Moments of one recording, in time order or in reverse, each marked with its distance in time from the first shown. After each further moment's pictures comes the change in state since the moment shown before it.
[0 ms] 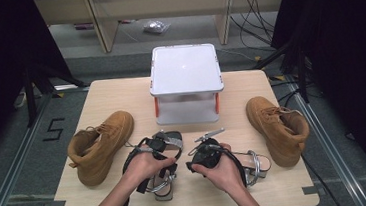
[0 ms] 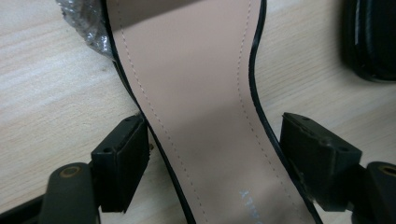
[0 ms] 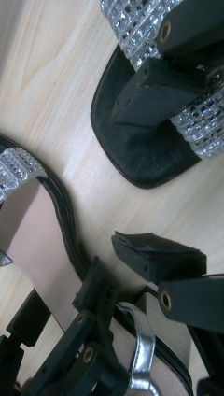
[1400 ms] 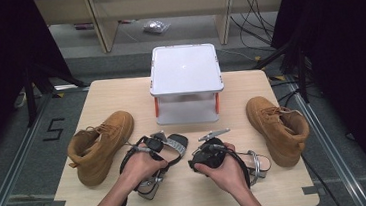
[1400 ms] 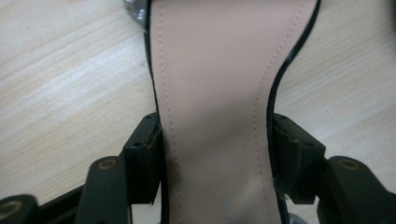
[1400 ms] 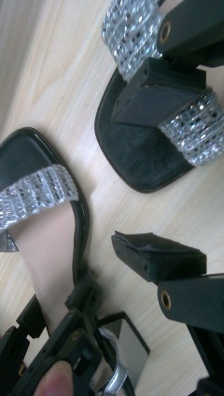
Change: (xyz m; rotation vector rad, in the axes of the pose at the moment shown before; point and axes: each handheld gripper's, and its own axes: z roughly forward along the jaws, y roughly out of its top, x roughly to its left) left arm 0.012 -0.001 -0.001 0.030 0.091 0.112; right arm -0.002 -0.003 -0.013 -0.062 0.021 -0.012
